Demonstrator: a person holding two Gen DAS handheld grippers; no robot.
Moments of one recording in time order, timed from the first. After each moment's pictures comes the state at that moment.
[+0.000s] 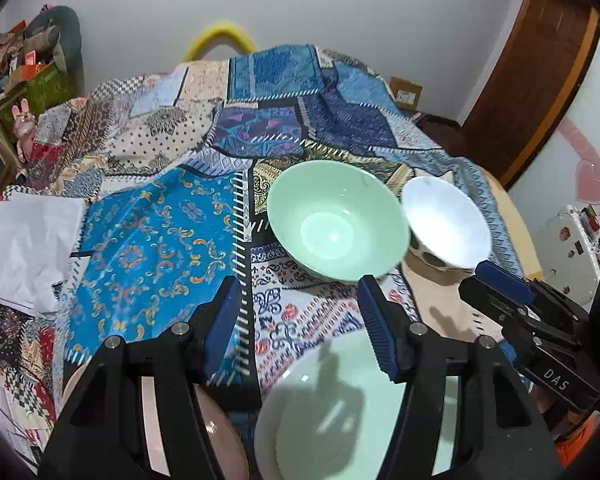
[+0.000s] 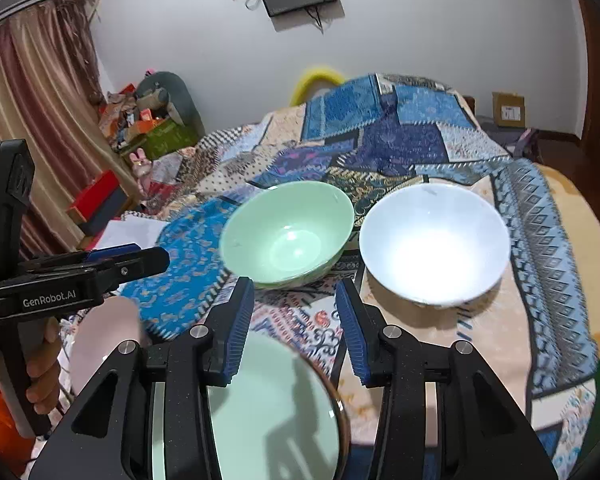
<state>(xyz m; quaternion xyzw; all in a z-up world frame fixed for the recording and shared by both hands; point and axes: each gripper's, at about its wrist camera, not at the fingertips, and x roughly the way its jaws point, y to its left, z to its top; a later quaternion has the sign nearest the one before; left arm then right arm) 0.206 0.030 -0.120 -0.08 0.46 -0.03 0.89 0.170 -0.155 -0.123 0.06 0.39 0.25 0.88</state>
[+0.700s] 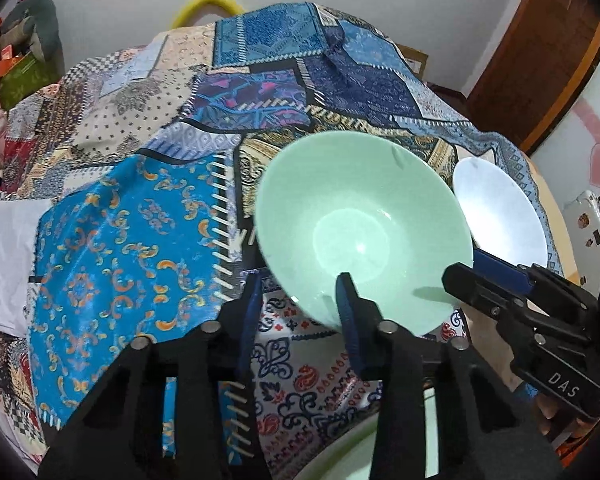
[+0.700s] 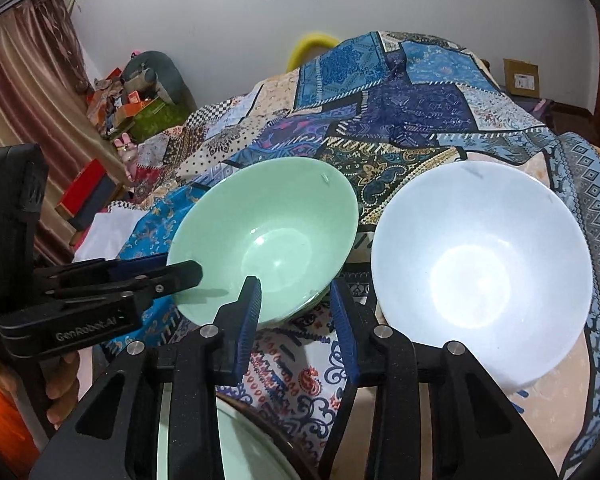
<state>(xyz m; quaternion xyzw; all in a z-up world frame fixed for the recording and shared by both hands) 0.278 0.027 -0.184 -0.06 0.50 -0.05 0.86 0.224 -0.132 -0.164 0.06 0.44 0.26 0.86</state>
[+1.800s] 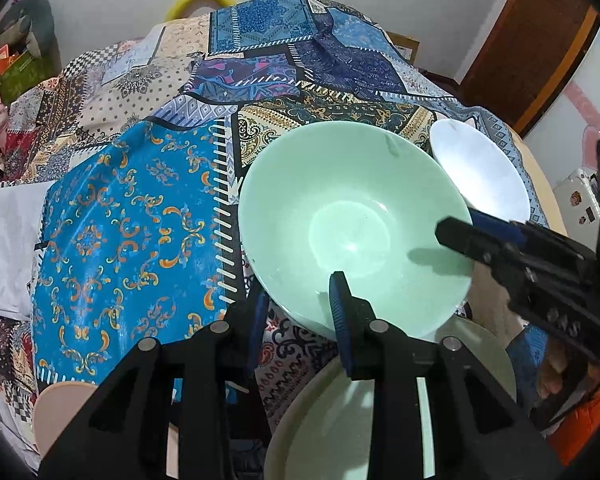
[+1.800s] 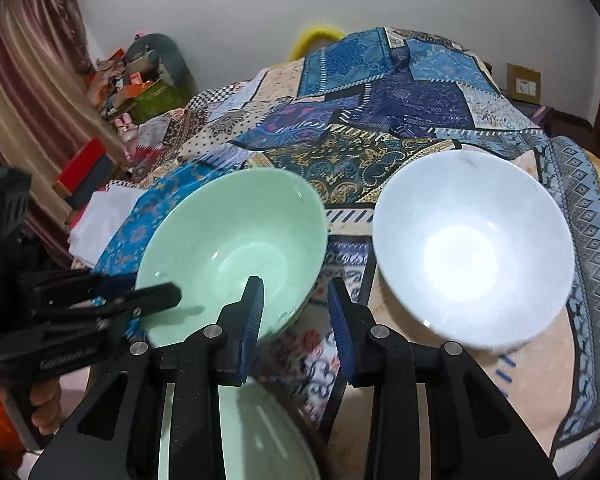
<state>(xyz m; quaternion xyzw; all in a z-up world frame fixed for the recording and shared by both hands) 0.233 0.025 -0.180 -0.06 0.51 -0.05 0.85 0.220 -0.129 -0.163 0.03 0.45 0.26 0.85</state>
